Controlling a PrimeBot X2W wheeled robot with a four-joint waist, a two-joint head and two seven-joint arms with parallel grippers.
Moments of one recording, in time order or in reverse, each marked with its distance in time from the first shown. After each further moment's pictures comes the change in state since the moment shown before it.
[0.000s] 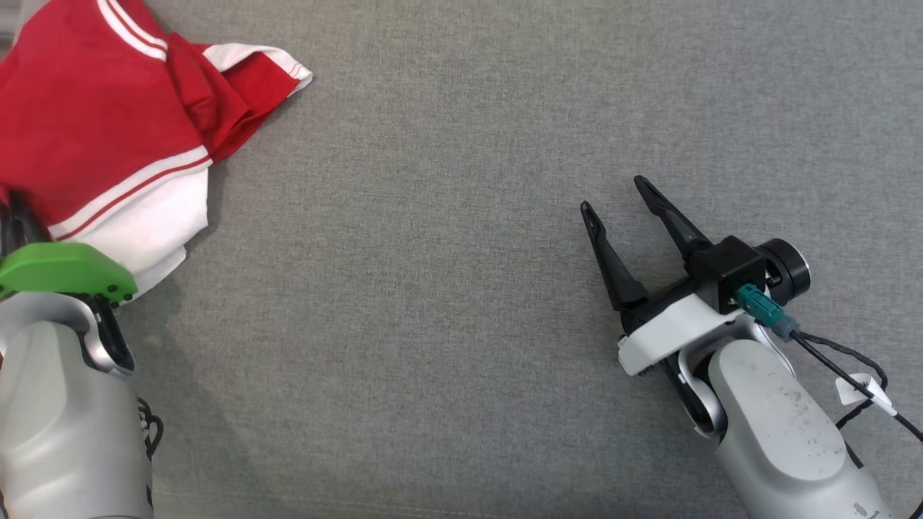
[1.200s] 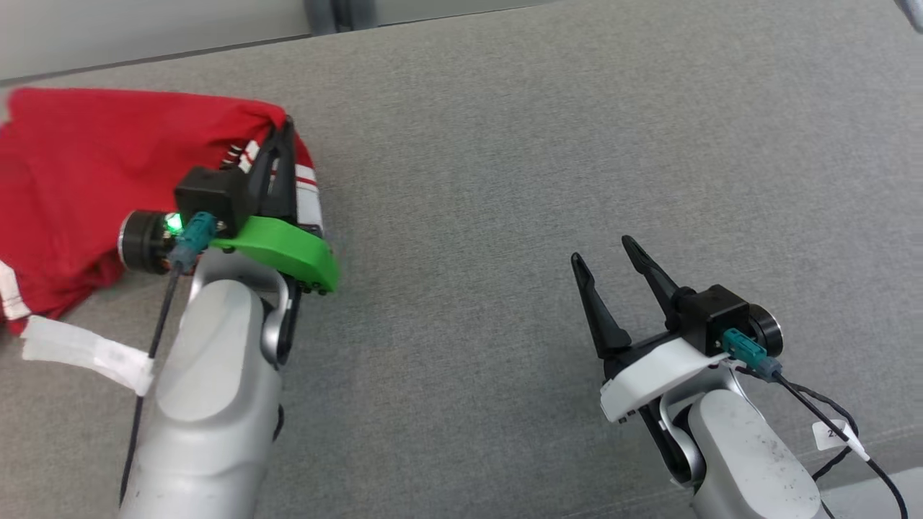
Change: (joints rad) left arm 0.032 -0.069 -0.569 -0.199 -0.057 -0.149 0.000; right arm 0.110 0.095 -0.048 0.035 0.036 0.000 0.000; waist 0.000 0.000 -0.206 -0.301
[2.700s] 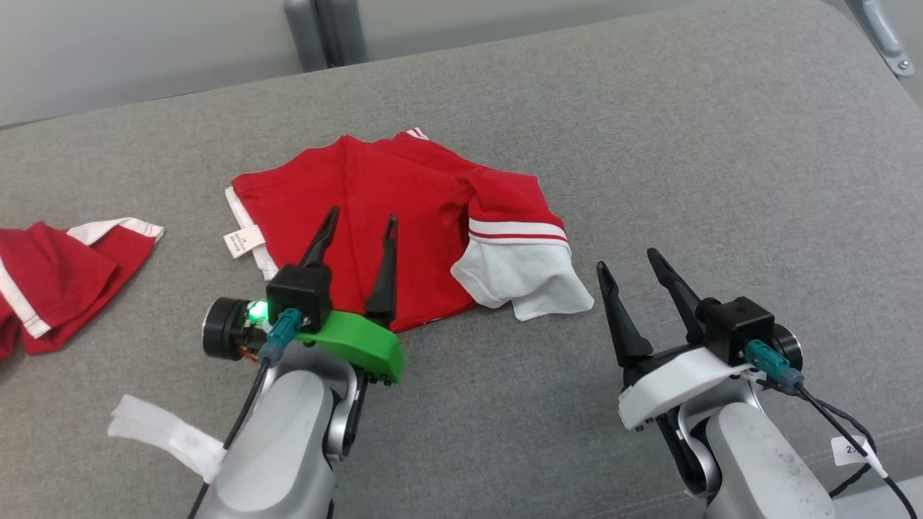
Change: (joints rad) left arm 0.197 -0.001 -0.275 -0.158 -0.129 0.172 0.000; right arm 0.041 0.002 -0.058 -0.006 0.016 0.000 0.000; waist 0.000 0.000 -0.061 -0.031
